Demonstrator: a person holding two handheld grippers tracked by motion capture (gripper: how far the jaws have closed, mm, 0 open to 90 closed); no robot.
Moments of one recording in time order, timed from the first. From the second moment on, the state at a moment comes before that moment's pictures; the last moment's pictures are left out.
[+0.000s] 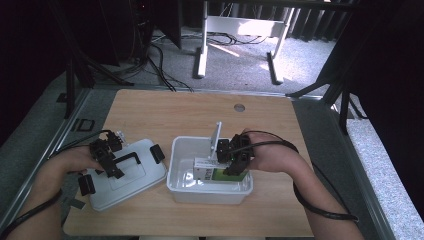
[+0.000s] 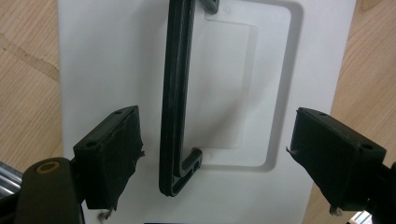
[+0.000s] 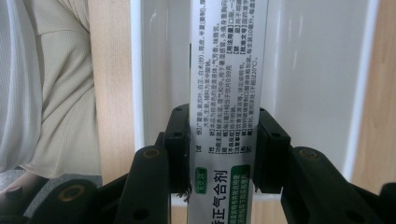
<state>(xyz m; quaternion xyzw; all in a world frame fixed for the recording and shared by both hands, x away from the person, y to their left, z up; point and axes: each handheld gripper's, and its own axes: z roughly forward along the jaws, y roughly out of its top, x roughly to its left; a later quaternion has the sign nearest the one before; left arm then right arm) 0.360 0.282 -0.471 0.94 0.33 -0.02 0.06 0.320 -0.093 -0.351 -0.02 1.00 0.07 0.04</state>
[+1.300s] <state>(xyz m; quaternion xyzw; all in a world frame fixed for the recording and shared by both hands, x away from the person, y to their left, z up) 0.359 0.285 -0.469 0.94 0.33 -0.02 0.06 0.341 -0.083 -0.423 0.02 1.00 0.06 0.03</state>
